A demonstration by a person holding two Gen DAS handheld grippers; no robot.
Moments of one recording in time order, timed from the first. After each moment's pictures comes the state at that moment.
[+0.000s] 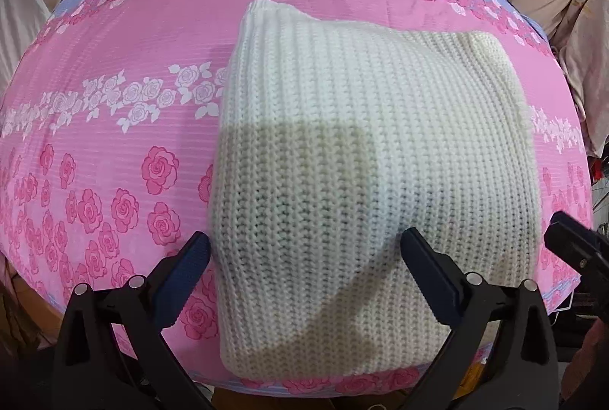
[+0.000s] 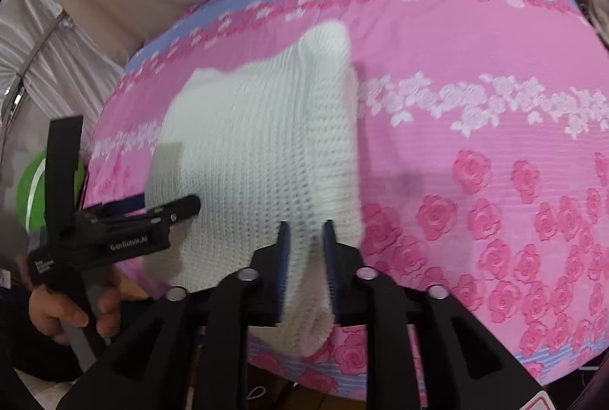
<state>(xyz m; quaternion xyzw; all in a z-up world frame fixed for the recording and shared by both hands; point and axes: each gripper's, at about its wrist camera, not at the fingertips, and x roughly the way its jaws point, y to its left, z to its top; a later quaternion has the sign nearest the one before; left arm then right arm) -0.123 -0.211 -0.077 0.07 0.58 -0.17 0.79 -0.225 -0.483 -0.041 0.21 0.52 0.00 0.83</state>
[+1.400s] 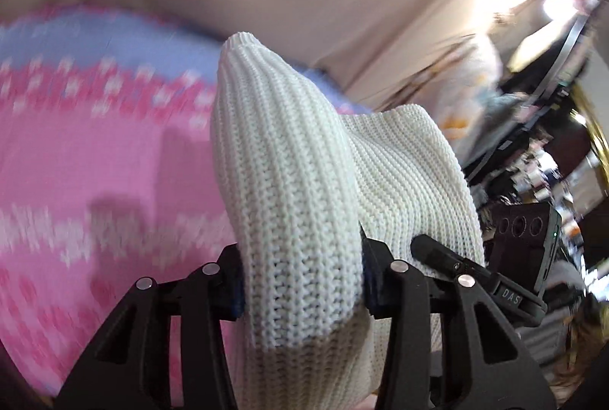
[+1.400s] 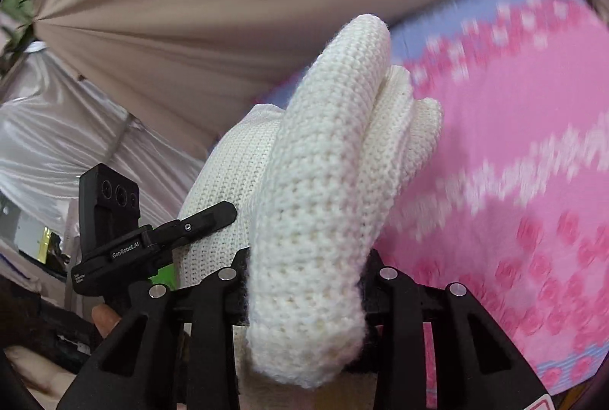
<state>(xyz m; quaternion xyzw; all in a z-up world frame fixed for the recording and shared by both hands) -0.065 -0.204 0.129 -0.10 0.48 -0.45 0.75 -0.208 -0.481 0.097 0.36 0.36 0.07 0.86</state>
